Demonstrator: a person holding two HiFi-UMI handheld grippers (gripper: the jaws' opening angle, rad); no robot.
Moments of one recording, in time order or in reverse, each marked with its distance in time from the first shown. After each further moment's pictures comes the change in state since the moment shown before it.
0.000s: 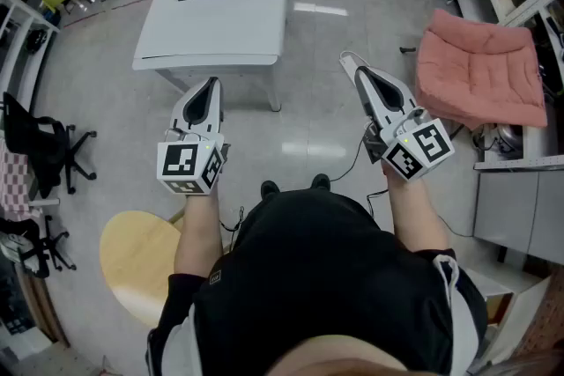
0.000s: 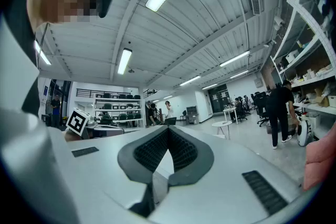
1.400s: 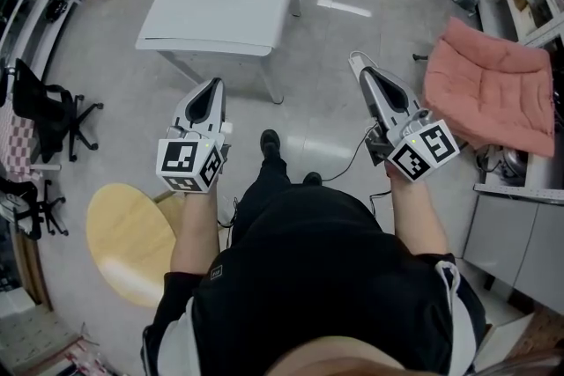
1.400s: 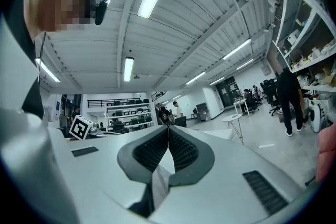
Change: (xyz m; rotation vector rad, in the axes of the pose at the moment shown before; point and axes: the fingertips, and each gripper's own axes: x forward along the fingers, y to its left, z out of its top) left arm 0.016 -0.070 -0.015 -0.022 0.059 0.084; right arm -0.041 -0.066 -0.005 0.103 -0.010 0.129
